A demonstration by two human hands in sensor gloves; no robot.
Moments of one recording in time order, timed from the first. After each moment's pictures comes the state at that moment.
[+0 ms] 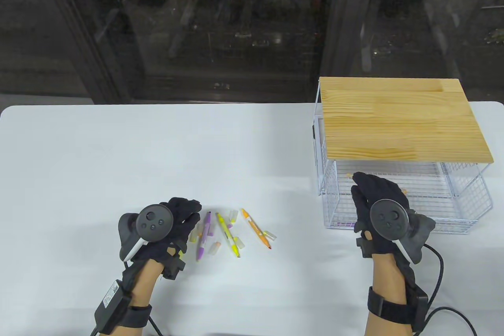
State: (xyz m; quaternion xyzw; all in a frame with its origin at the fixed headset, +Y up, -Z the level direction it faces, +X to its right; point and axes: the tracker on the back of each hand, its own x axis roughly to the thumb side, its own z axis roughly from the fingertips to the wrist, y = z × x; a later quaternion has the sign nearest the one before) left_hand -0.247 -0.682 -0.328 0.08 -0.10 0.21 0.97; right_hand 0.215 -0.638 -0.303 -0.04 -0.29 0.94 0.17
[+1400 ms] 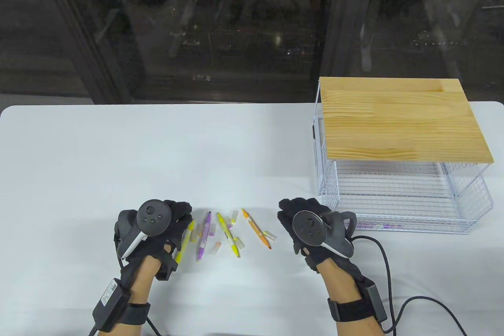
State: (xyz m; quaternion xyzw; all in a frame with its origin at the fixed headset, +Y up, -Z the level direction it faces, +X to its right) left_hand -0.259 -0.694 -0.336 0.03 -0.04 0.16 0.99; right_hand 0.095 -0.689 -0.321 0.14 -0.15 0.97 0.13
